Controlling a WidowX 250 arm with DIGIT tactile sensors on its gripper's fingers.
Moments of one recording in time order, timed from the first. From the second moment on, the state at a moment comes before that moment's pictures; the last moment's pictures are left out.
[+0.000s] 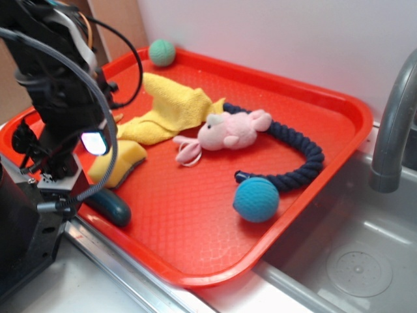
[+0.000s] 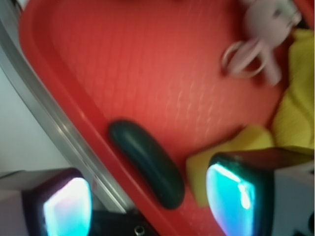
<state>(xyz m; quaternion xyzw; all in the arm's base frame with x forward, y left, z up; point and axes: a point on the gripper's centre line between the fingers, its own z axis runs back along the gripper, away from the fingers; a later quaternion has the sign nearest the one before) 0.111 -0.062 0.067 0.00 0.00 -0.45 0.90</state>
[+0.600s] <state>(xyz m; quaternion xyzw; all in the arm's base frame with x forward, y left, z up) 0.131 -0.055 0.026 0.01 0.09 -0.50 0.86</state>
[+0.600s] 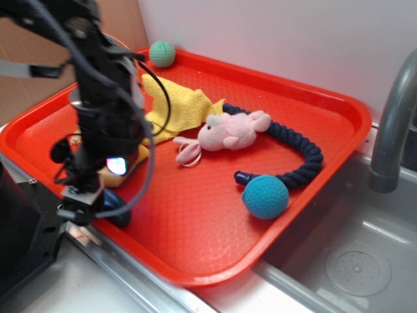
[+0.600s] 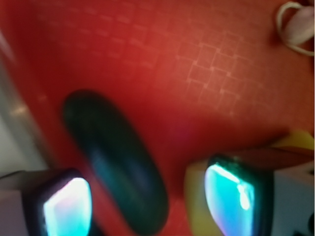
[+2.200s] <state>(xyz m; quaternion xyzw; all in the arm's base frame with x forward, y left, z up) 0.128 -0.046 0.029 0.01 0.02 -0.40 0.92</state>
